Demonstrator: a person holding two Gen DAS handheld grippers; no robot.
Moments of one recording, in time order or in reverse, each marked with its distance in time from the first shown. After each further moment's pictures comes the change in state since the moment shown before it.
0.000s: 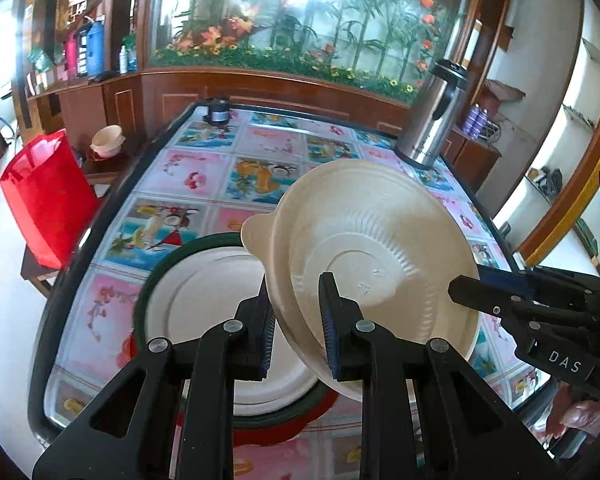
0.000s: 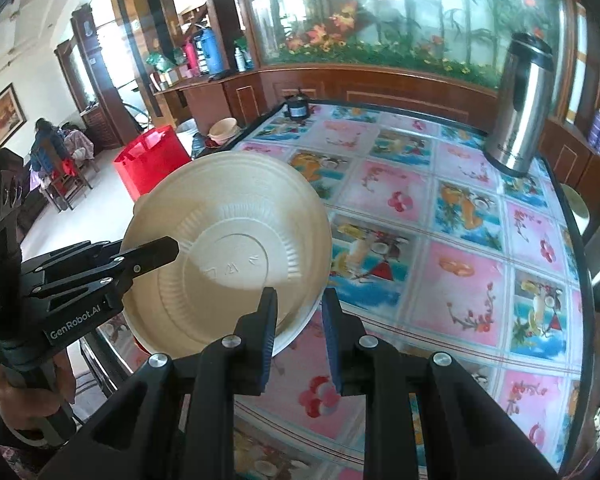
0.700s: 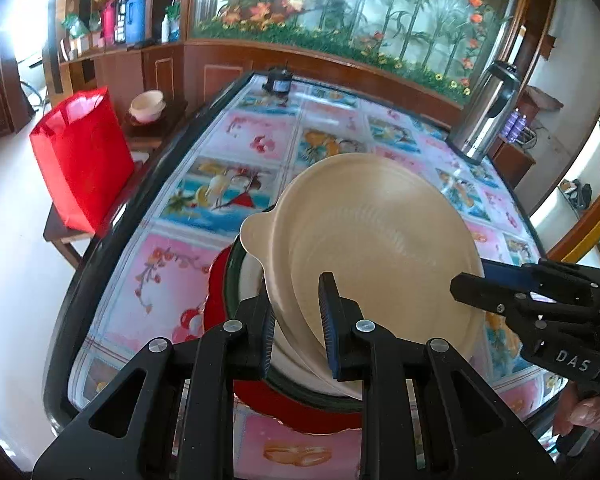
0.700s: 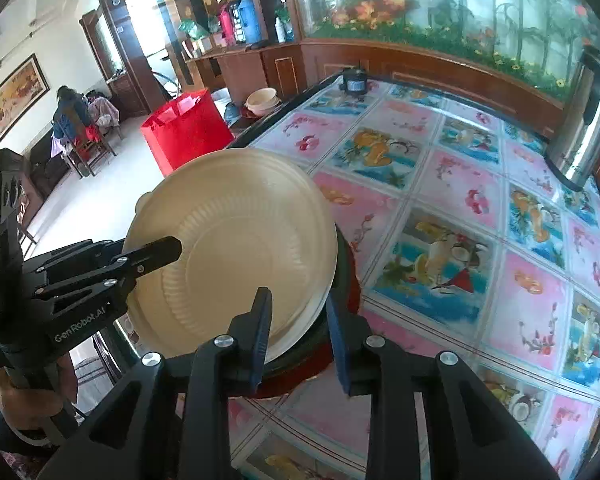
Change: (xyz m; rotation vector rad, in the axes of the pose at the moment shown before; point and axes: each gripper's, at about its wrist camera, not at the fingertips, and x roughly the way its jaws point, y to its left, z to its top) left arm 0.017 0.071 -0.025 -0.089 0.073 0.090; right arm 0.061 0.051 0.009 -0.069 0.105 0.087
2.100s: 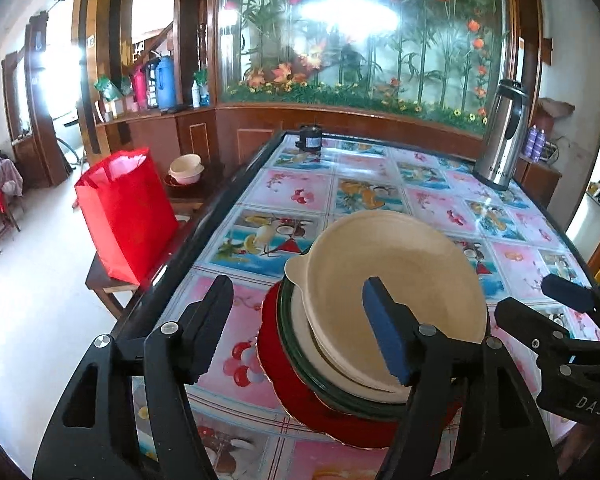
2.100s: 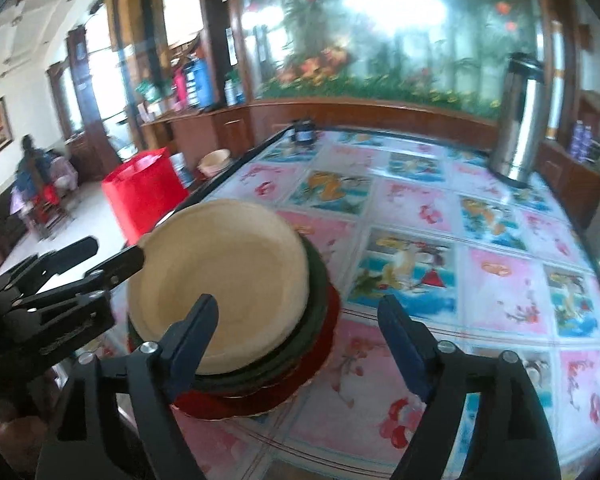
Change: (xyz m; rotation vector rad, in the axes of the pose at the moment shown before) left arm -0.020 0.004 -0.026 0.075 -0.269 0.162; right arm -0.019 0.019 -0.046 0.141 -0.296 -0.220
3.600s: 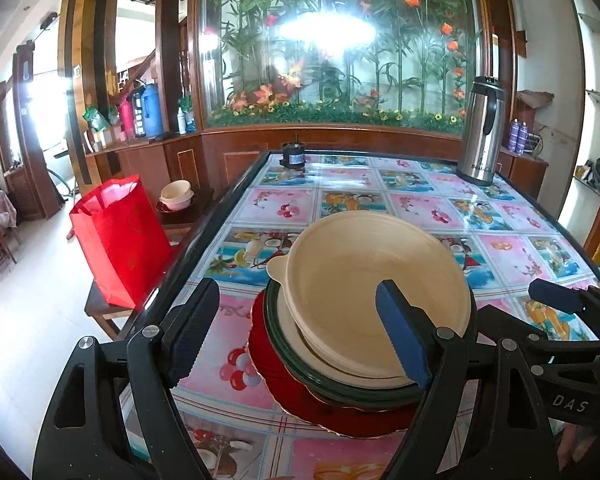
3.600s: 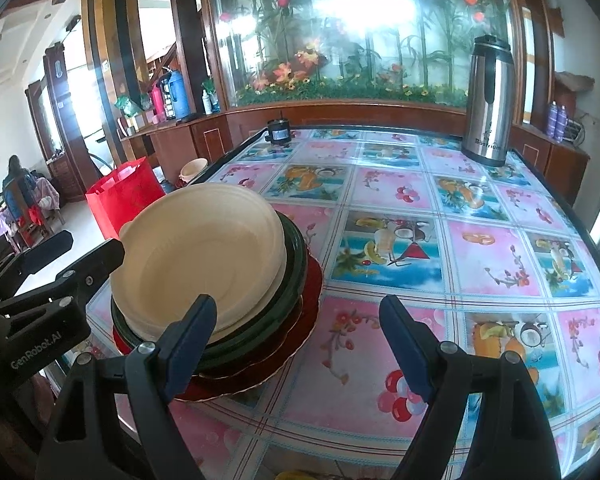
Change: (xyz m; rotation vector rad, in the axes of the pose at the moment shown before) left arm -0.017 -0.012 -0.014 0.078 -0.068 -0.029; right arm -0.004 -0.001 -0.024 0.048 -0.017 -0.034
